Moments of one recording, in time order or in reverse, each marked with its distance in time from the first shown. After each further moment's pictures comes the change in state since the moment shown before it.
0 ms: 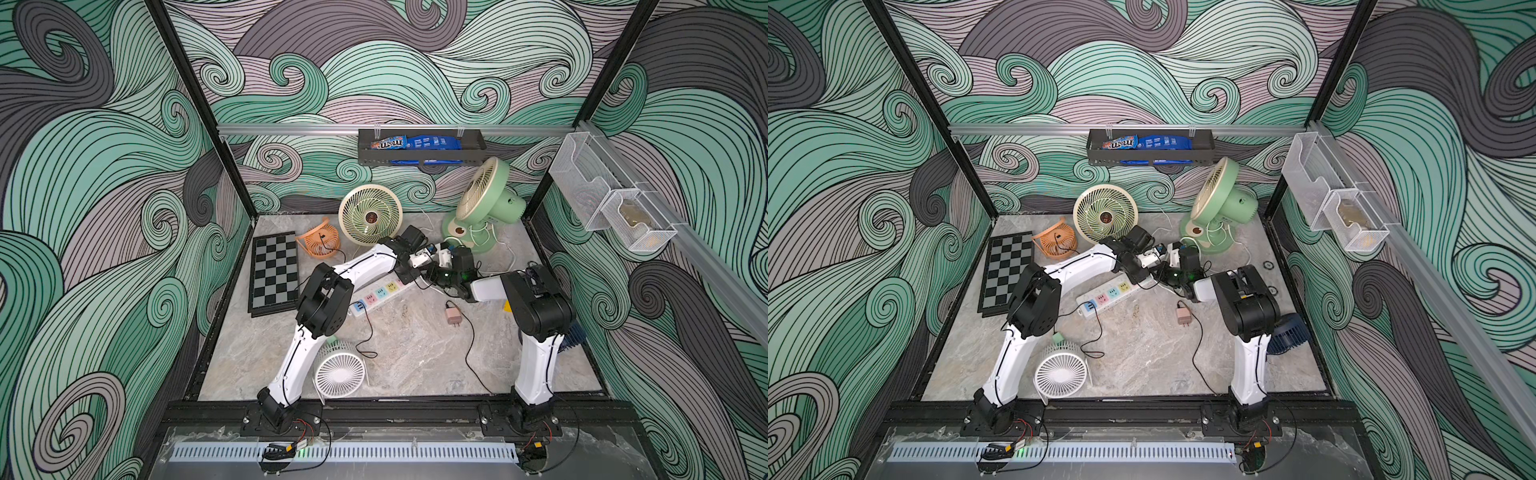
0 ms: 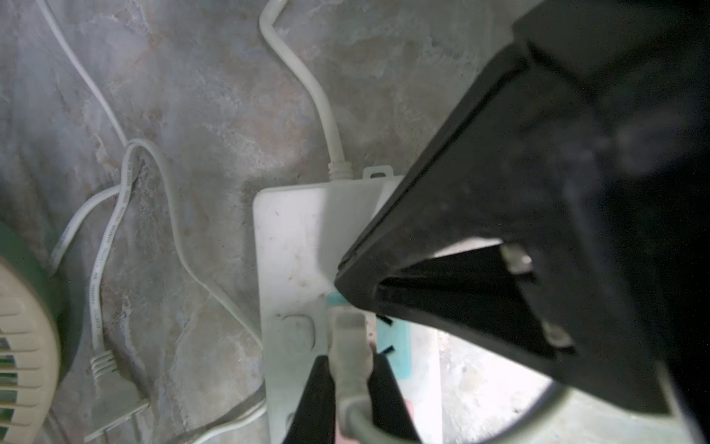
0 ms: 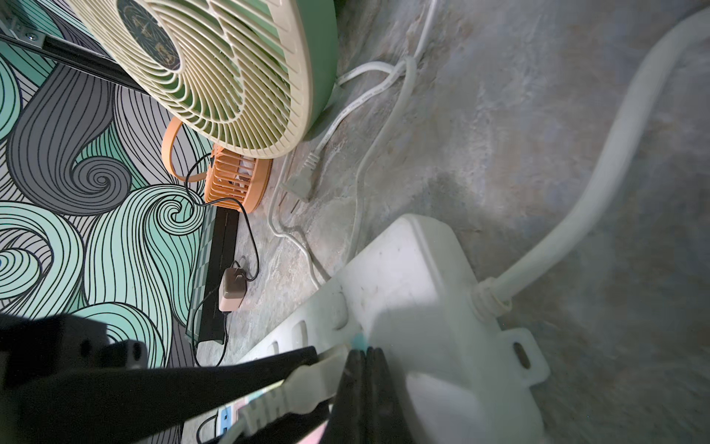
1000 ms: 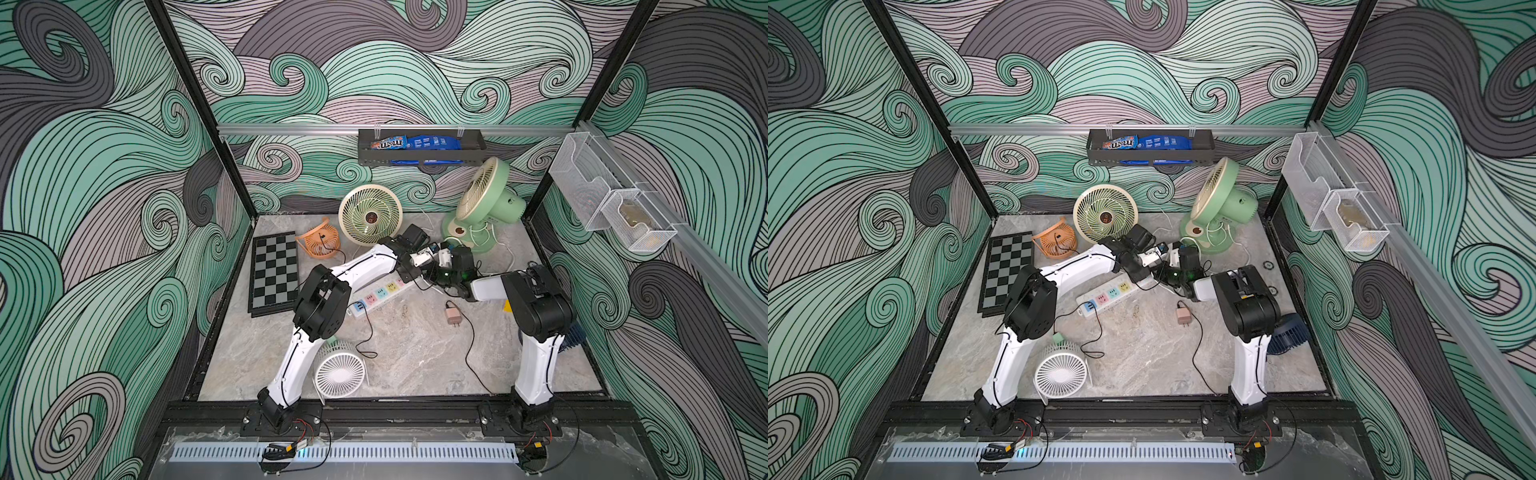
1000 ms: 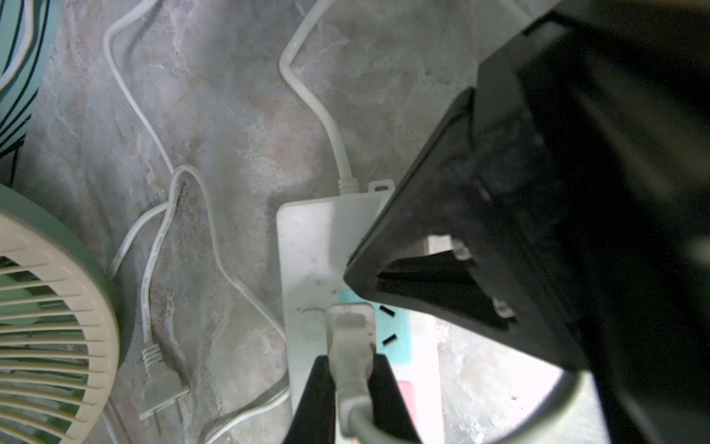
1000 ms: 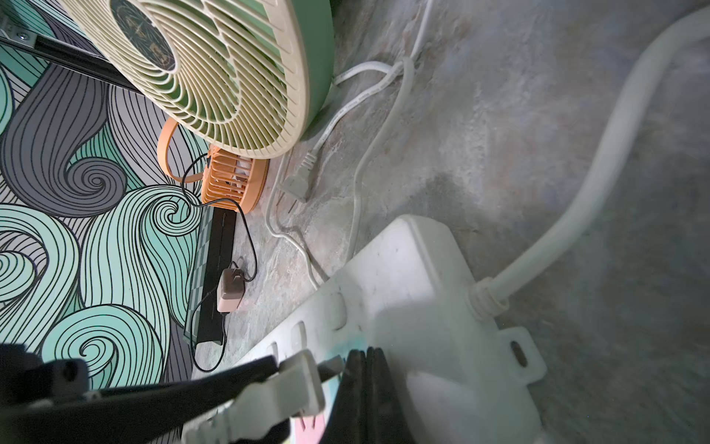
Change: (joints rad) left arm 0.004 -0.033 0.027 -0.012 0.011 0.006; right arm -0.007 -0.021 0.010 -0.053 0.000 -0.003
